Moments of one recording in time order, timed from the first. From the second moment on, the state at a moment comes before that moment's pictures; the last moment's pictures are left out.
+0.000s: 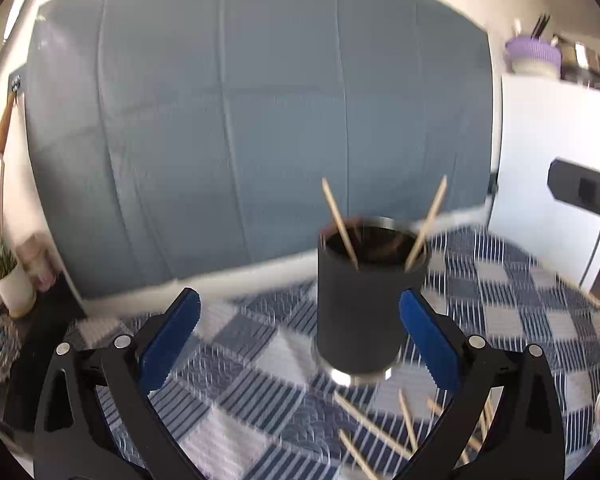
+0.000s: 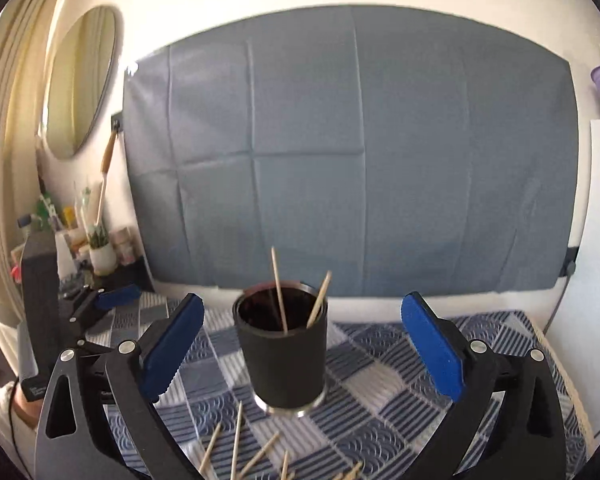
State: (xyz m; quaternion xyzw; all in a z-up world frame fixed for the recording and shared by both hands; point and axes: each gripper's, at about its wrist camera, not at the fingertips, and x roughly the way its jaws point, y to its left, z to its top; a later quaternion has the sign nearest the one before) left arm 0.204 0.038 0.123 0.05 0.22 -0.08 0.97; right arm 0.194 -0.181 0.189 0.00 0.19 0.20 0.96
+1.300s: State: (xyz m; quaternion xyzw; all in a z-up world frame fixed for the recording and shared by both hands) left arm 0.203 0.041 -0.026 0.05 0.45 -0.08 0.89; right arm 0.197 -0.226 -0.011 0.00 0.53 0.10 0.84
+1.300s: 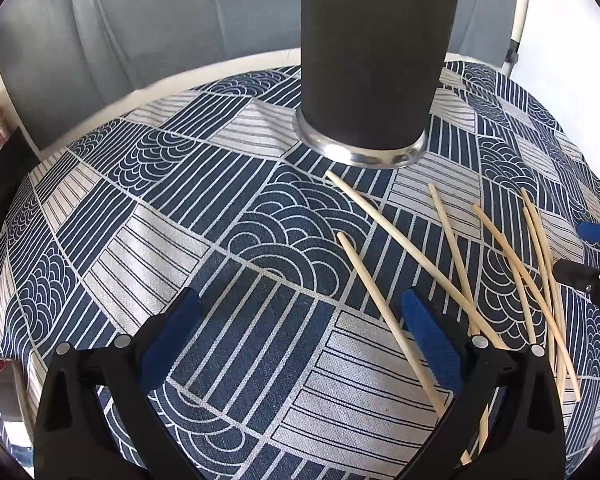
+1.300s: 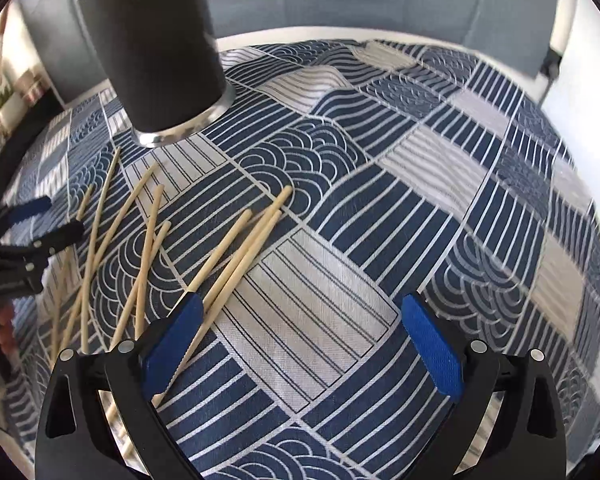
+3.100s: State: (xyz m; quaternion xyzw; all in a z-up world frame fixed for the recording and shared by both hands) left arm 0.175 0.043 -0.025 0.05 0.45 -0.08 0.89; right arm 0.166 -0.229 -0.013 -0.02 0.48 0.09 0.87
